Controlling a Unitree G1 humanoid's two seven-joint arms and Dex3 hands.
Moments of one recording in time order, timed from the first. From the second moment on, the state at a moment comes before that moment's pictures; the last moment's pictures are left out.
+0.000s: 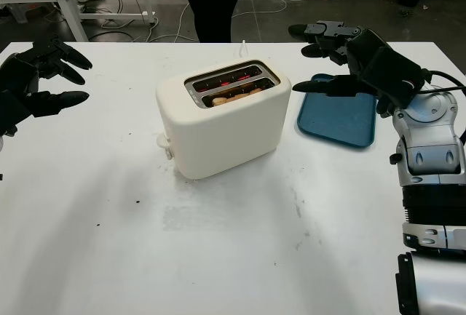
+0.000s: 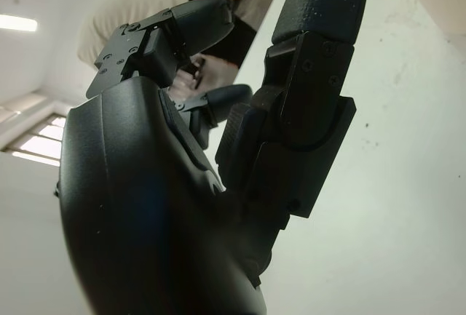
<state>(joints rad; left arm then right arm) -0.54 0.66 0.16 0.50 0.00 -0.40 -0.41 -0.63 -0.61 -0.09 0.22 0.07 0.09 0.57</state>
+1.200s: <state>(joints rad) -0.54 0.66 0.16 0.49 -0.01 -0.40 -0.41 -0.63 -0.61 -0.09 0.23 0.07 0.09 0.58</state>
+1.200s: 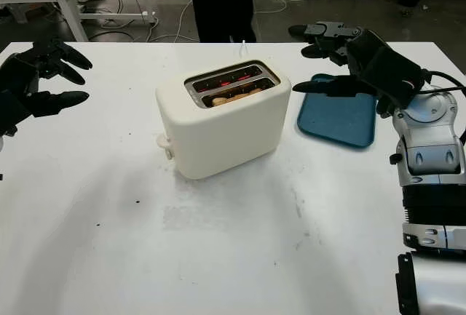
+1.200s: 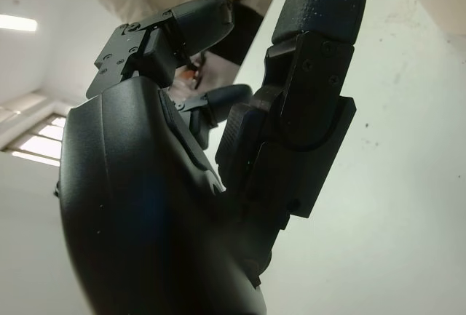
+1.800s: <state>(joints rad) -0.54 0.66 0.16 0.49 -0.01 -0.40 -0.41 -0.63 -0.61 -0.09 0.23 0.07 0.09 0.58</state>
